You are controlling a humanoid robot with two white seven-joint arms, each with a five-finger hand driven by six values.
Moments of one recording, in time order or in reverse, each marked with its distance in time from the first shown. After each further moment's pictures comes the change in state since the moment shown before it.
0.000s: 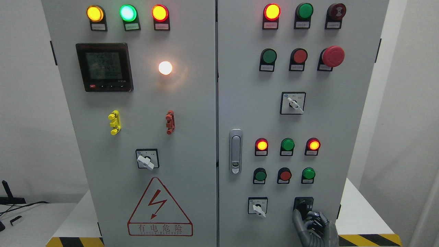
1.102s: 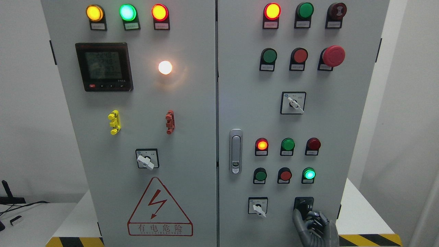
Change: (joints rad) left arm 0.000 0.000 0.000 0.000 0.000 0.000 0.000; right arm 0.001 0.000 -0.016 -0.008 0.000 0.003 0.011
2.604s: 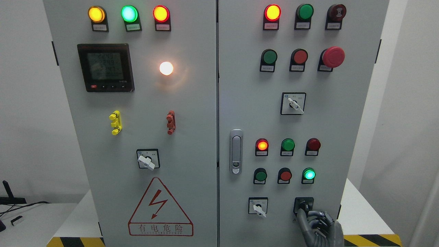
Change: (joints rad) left arm 0.000 0.000 0.000 0.000 0.000 0.000 0.000; right arm 0.005 0.001 -0.012 0.001 0.062 -0.012 -0.012
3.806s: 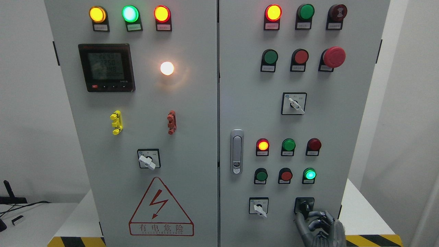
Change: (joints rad) left arm 0.000 0.000 0.000 0.000 0.000 0.000 0.000; right arm 0.008 -0.001 -0.001 0.003 0.150 -0.011 0.011
